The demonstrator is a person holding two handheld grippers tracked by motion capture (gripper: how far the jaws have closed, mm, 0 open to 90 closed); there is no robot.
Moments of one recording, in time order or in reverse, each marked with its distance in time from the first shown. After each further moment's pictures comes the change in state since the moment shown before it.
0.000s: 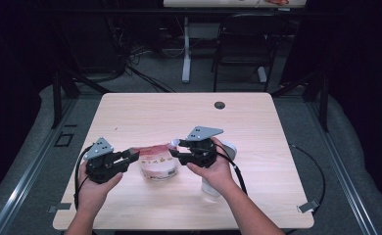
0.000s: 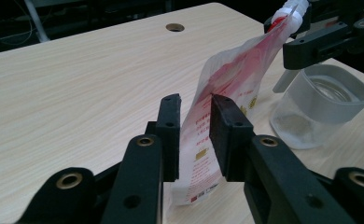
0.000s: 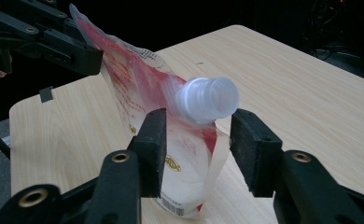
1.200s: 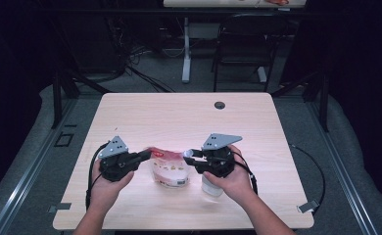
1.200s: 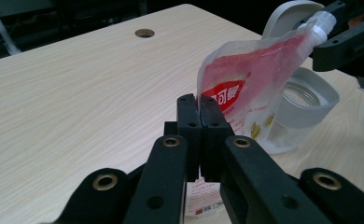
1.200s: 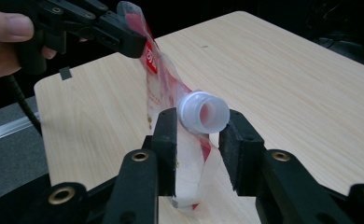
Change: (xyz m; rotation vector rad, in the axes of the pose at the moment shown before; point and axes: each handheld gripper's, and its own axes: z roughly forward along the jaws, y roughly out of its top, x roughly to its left) left arm -0.020 0.012 0.020 -0.004 -0.087 0.055; right arm 0.007 -0.008 -0.053 0.054 0.021 -0.005
